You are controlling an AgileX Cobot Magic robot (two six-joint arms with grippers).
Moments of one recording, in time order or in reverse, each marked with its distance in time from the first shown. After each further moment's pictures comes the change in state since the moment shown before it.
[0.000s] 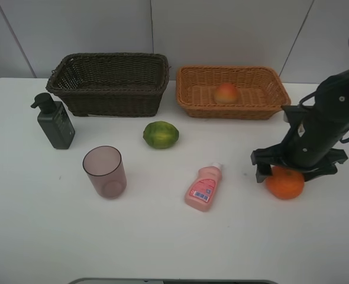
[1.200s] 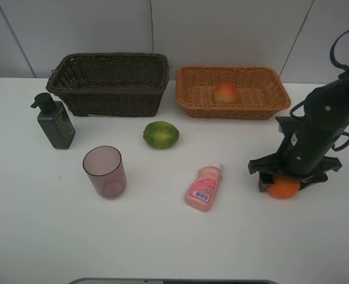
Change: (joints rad) left arm 0.000 0.000 0.000 0.000 0.000 0.000; right arm 0.000 0.087 -0.001 -0.001 -0.022 0.000
